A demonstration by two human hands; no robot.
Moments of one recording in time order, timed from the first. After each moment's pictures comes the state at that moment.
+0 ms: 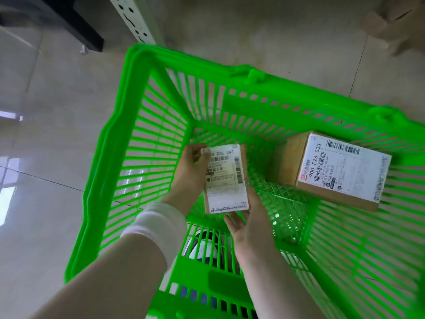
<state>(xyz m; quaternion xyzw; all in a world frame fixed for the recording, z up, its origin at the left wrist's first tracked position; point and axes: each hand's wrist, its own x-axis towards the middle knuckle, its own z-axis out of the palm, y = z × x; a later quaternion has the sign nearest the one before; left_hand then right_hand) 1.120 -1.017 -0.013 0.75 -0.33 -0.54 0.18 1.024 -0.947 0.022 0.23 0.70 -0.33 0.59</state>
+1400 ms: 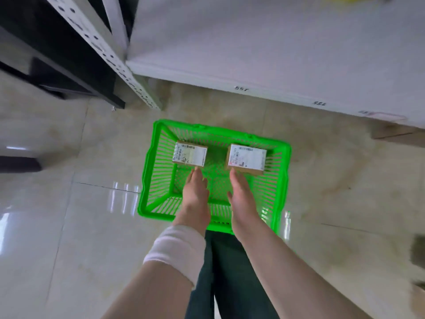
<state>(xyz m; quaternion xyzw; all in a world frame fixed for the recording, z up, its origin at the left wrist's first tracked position) 1.051 -0.972 0.301 0.71 -0.01 -0.64 0.28 0.986 -0.943 0.323 -0.01 0.73 -0.33 0.60</state>
